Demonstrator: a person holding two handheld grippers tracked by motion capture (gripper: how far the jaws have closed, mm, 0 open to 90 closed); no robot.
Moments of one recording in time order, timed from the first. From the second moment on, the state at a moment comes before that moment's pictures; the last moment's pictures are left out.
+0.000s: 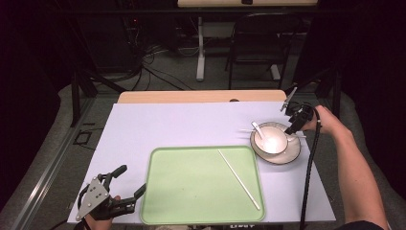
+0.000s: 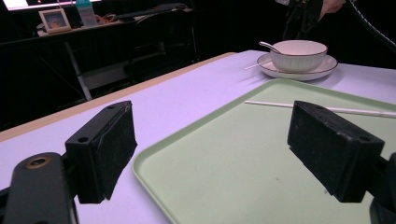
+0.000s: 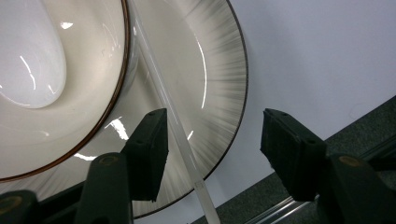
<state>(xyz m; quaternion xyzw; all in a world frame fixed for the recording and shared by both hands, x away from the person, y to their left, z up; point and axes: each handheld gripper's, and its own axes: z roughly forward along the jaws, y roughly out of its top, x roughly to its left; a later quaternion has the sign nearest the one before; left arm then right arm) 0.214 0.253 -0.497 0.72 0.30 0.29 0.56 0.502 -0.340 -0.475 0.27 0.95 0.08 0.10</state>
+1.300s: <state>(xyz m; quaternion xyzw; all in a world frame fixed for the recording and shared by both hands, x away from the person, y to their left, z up) 0.214 0.253 -0.497 0.72 0.30 0.29 0.56 0.477 -0.322 -0.442 0.30 0.95 0.07 0.10</state>
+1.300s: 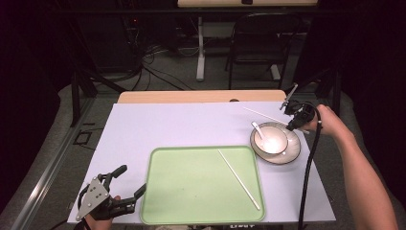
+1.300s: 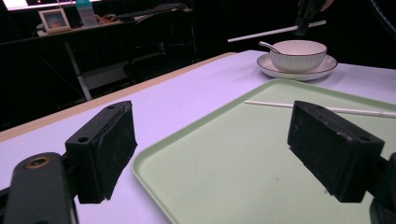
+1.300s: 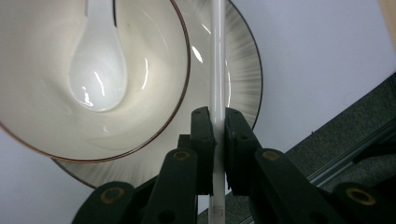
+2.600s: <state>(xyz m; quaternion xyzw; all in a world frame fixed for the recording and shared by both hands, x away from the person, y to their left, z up) 0.213 0.253 -0.497 0.72 0.30 0.29 0.56 0.355 -0.220 -0.395 0.35 0.92 0.14 0.13</state>
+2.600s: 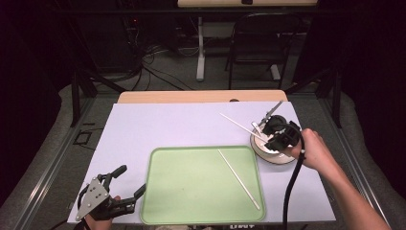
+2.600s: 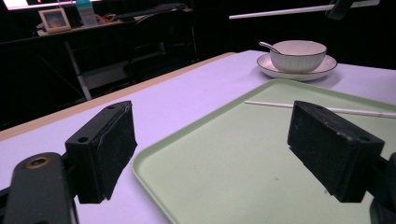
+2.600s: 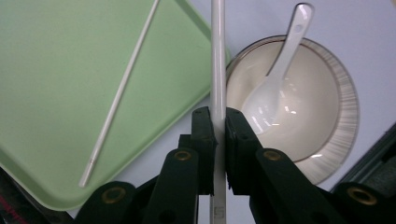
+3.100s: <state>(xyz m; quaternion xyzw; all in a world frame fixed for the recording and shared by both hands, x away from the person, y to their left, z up) 0.213 0.253 -0.496 0.72 0.29 0.29 0.56 0.328 -0.213 -0.469 0.39 0.90 0.17 0.07</state>
